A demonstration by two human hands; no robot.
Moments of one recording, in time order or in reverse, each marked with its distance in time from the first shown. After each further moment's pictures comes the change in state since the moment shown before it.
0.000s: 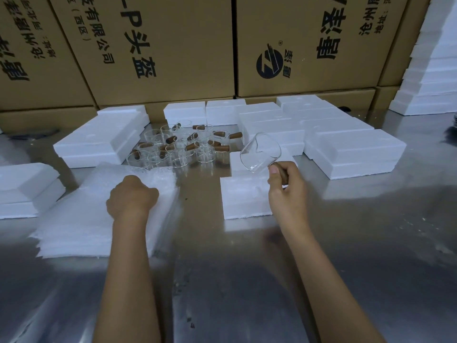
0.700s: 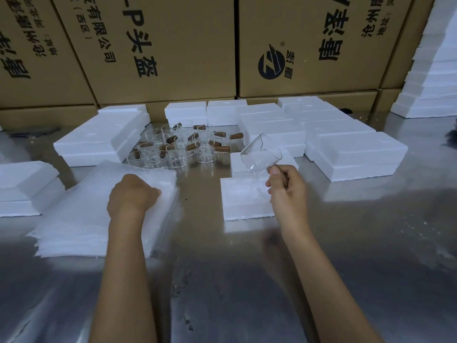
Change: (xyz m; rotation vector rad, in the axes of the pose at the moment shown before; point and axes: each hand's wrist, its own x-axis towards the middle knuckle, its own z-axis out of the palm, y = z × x) left_hand 0.004 0.001 -0.001 -0.040 -0.059 0.047; right_hand 0.000 -0.006 0.001 0.118 -0.016 0.184
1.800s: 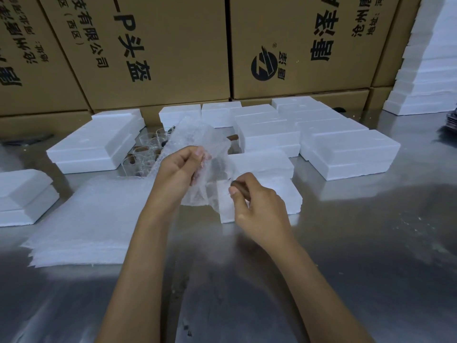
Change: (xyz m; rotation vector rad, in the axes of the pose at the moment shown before) left_hand -0.055 0.061 0.020 -0.900 -0.322 0.587; right_hand -0.026 -0.004 0.010 -0.621 -0.321 -0.398
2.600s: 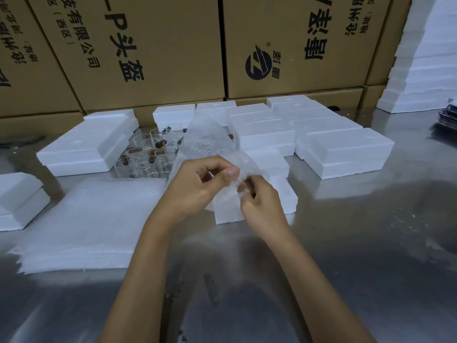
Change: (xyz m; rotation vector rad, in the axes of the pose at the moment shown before) left_hand -0.019 0.021 0.023 0.152 -0.330 0.206; right_hand 0.009 0.003 -0.005 0.374 0.011 0.252
